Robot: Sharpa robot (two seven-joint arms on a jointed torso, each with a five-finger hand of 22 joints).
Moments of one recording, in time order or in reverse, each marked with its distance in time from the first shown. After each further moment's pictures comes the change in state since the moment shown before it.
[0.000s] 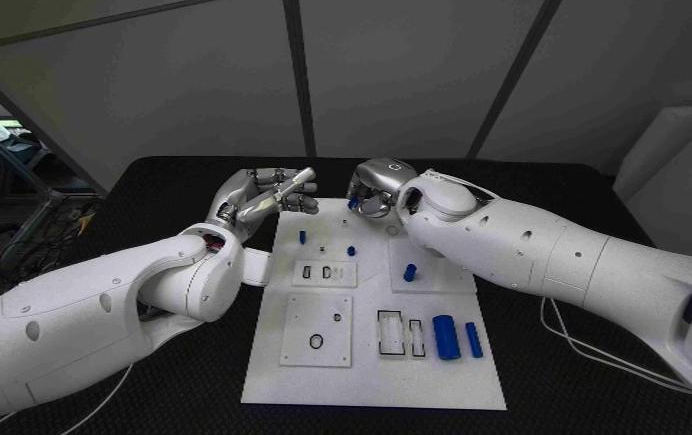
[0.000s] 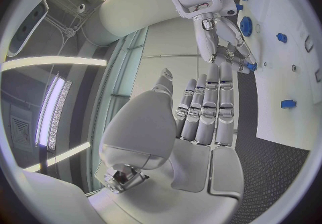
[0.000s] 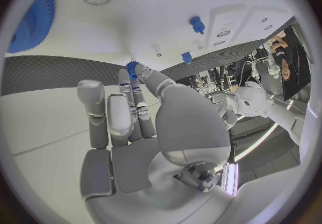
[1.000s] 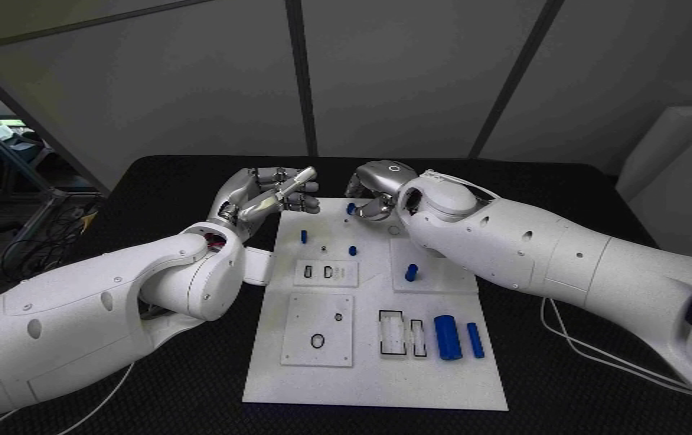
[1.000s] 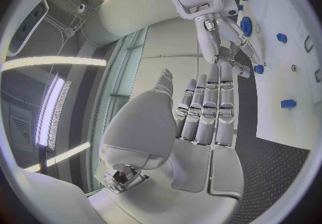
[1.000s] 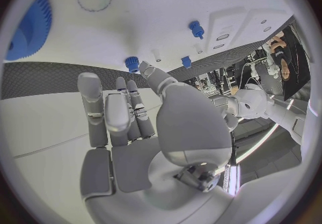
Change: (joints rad) left arm 0.001 -0.004 0.000 0.003 0.001 0.000 -0.003; left_hand 0.000 0.000 0.000 0.000 0.000 0.000 0.000 0.000 0.000 0.000 0.000 0.000 0.000 0.000 0.000 -0.006 0.001 0.000 -0.004 0.004 0.000 0.000; right arm 0.001 -0.005 -0.001 0.011 -0.001 0.026 0.002; right_hand -0.013 -0.063 -0.059 0.061 -0.038 -0.189 0.010 -0.020 -0.011 -0.256 0.052 -0.006 -0.022 -0.002 0.034 -0.016 -0.069 0.000 -0.068 0.043 -0.038 -0.084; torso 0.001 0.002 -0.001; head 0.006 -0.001
